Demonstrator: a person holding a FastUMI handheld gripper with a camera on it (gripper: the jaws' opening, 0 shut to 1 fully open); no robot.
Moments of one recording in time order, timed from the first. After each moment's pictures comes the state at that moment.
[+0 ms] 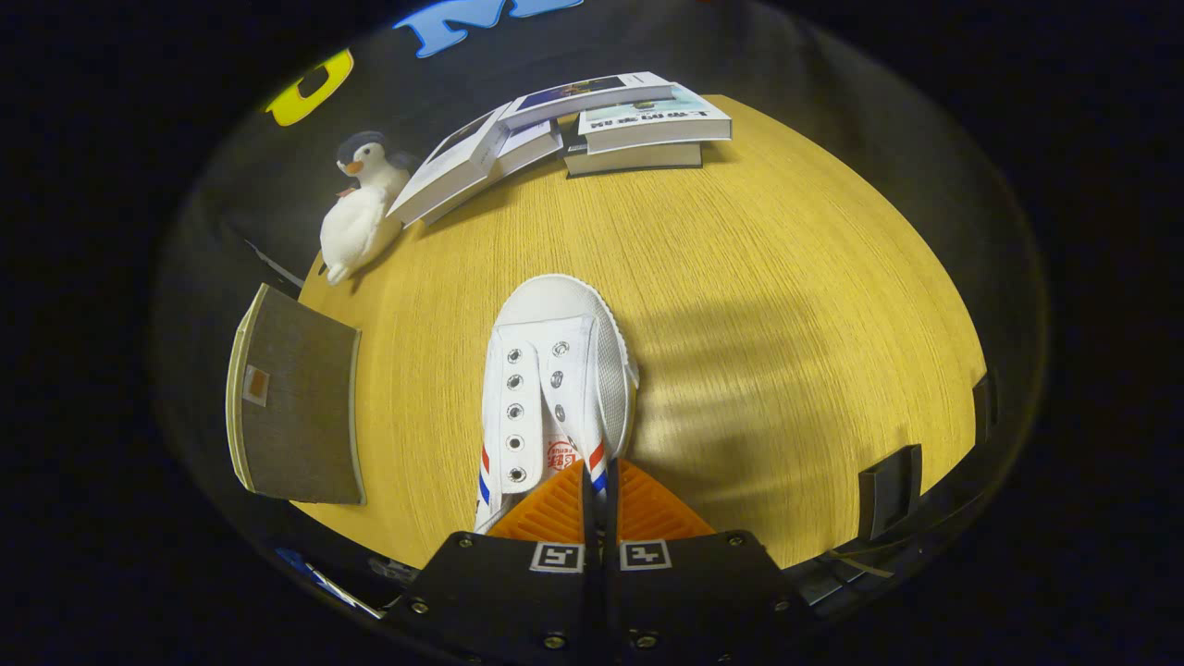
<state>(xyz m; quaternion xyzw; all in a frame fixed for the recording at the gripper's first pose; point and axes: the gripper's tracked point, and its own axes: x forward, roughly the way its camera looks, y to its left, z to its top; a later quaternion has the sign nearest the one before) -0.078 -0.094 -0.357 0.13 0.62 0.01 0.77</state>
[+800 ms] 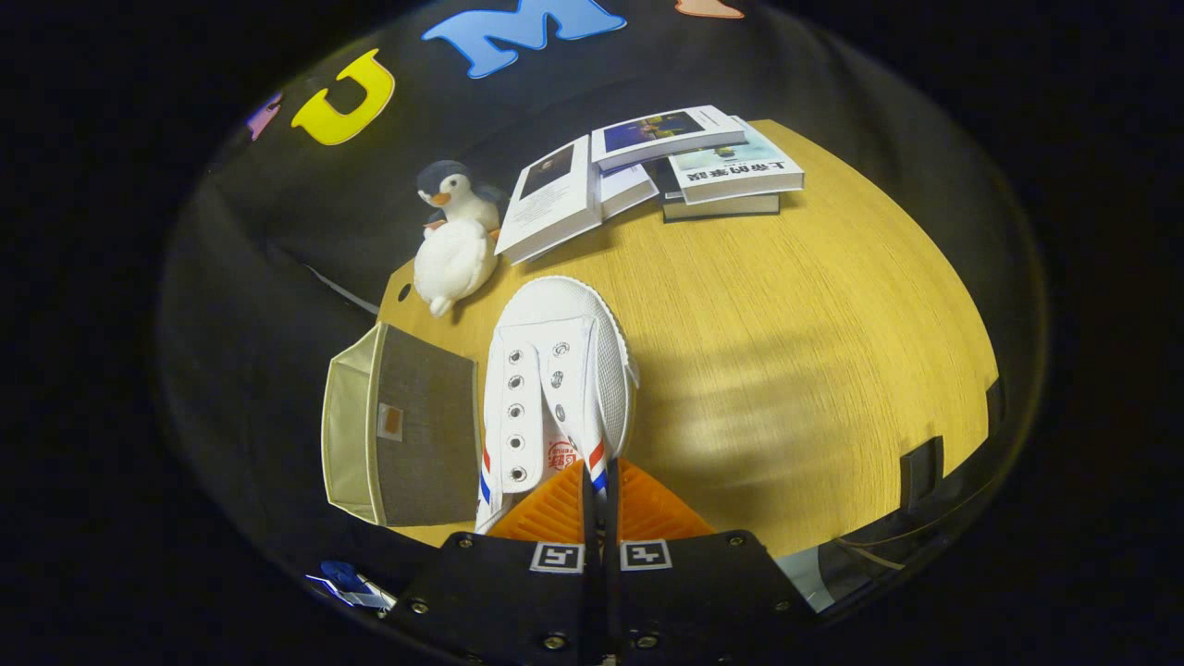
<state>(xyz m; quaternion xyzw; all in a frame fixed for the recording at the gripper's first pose) -0.044 -0.003 -0.268 0.18 0.60 0.07 0.78</state>
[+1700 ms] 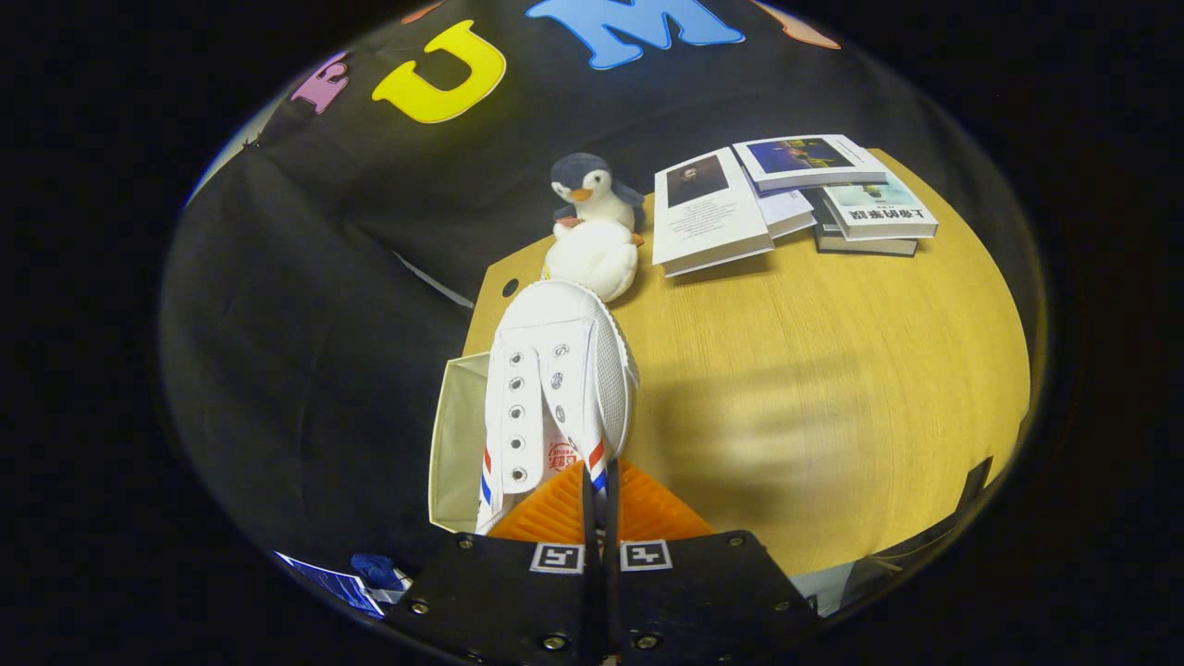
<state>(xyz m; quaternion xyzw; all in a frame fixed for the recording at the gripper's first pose) -0.008 0.142 -0.207 0.21 0.58 0.17 0.77</state>
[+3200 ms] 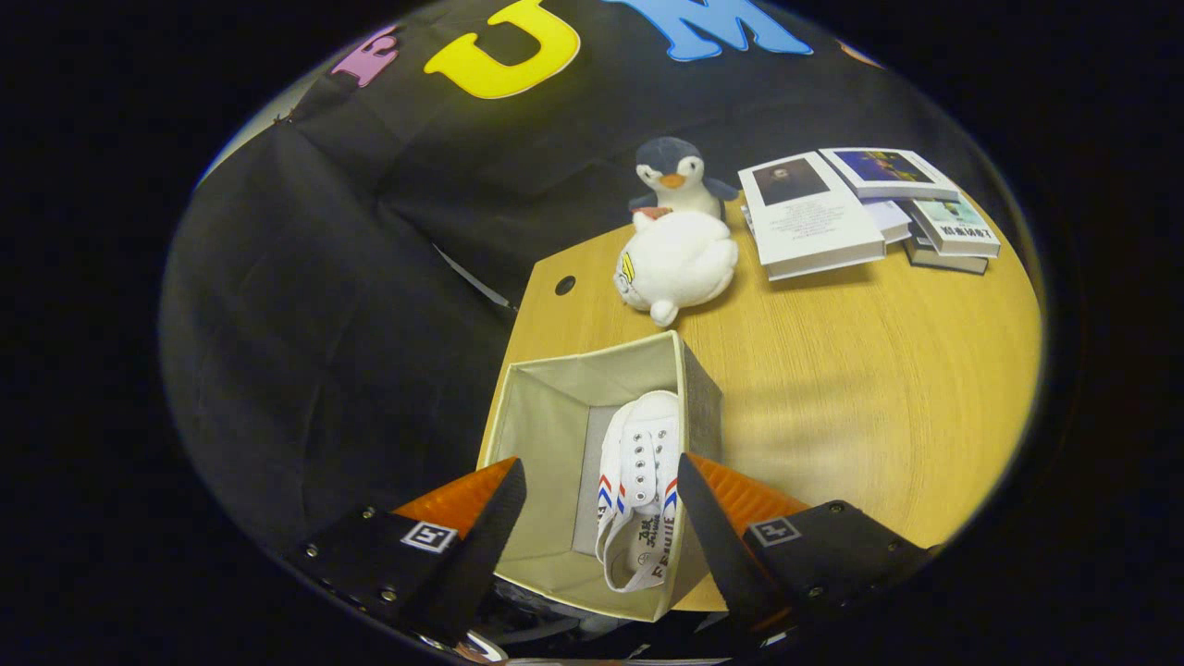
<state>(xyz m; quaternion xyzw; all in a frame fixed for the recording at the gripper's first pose) 0.009 0.247 -0.211 0.19 0.54 0.21 0.79</state>
